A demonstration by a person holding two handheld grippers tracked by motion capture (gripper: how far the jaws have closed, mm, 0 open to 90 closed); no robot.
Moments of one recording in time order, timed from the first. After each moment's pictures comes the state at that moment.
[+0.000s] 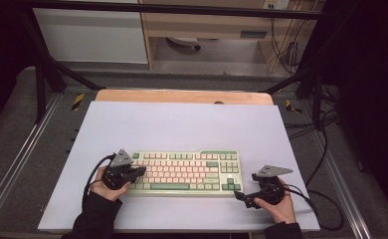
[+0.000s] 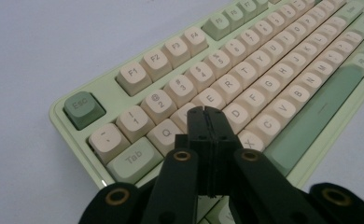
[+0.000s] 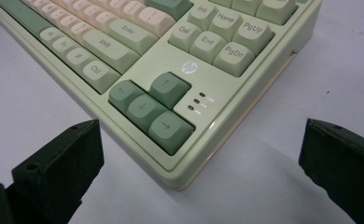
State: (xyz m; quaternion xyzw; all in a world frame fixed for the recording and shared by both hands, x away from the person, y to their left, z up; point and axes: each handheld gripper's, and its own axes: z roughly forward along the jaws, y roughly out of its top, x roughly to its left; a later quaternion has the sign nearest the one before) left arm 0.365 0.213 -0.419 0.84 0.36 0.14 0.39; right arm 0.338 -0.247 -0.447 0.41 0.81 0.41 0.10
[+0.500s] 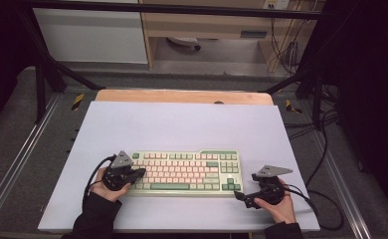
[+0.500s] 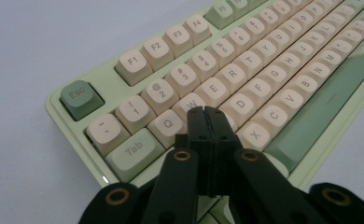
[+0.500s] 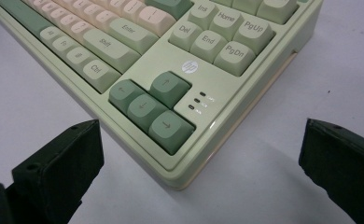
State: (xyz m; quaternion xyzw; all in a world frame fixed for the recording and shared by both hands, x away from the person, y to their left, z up) left arm 0.365 0.214 -0.425 0.84 0.36 0.14 0.38; right arm 0.338 -0.247 -0.447 0.41 0.81 0.41 0.10
